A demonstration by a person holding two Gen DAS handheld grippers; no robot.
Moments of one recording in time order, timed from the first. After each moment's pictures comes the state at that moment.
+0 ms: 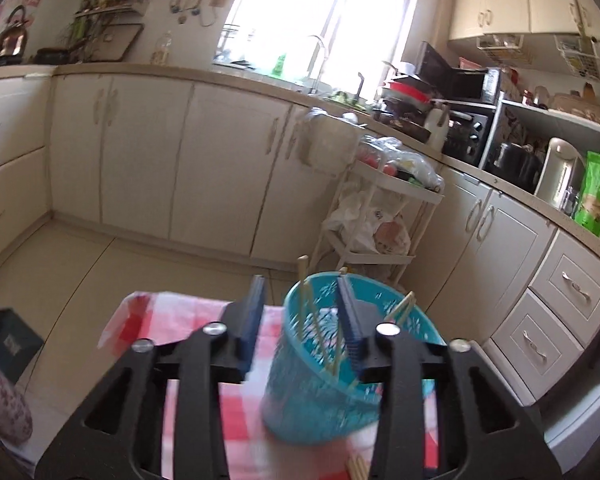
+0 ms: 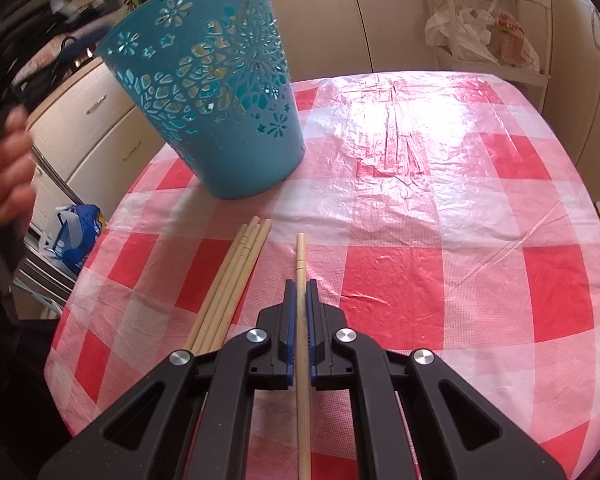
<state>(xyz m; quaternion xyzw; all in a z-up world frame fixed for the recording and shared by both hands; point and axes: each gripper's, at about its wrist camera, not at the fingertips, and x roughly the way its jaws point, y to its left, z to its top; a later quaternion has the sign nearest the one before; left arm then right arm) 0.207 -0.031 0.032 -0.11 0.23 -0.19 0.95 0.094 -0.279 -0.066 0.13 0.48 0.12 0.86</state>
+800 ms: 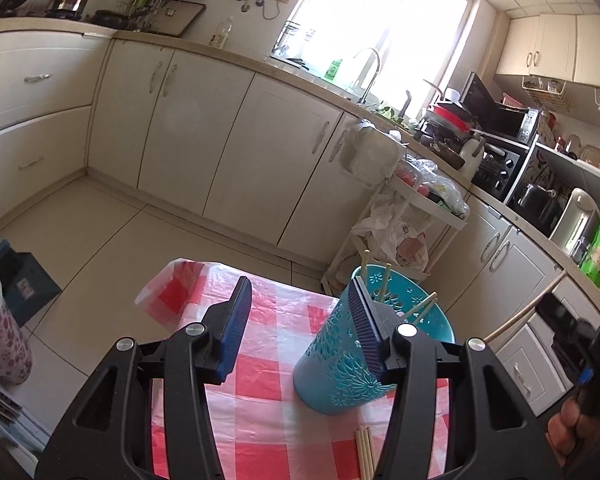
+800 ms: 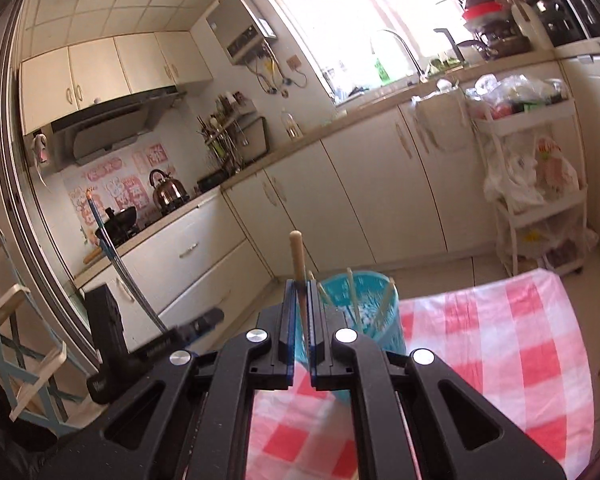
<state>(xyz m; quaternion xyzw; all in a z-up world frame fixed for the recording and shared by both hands) 0.181 0.039 0.032 -0.18 0.26 -0.14 0.94 0.110 -0.287 0.125 0.22 0.21 0.21 0.93</state>
